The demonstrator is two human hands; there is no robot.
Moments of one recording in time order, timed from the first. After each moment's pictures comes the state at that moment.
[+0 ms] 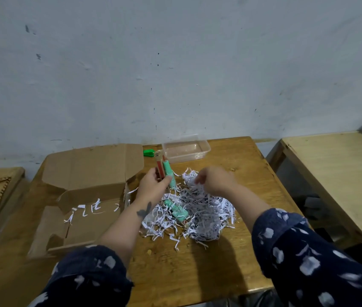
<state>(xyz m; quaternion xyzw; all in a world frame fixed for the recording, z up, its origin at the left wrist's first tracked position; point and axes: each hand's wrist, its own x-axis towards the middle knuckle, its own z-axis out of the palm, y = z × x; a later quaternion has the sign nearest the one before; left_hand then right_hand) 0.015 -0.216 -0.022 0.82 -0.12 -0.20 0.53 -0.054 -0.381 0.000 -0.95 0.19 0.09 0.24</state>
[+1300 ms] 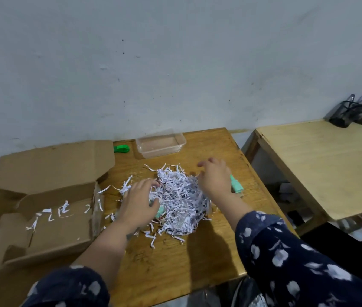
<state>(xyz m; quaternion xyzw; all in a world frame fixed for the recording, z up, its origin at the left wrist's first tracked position) -0.012 -0.219 -0.067 0.90 -0.33 -0.09 0.26 -0.088 -0.416 -0.032 -0.93 0.32 -0.08 0.17</state>
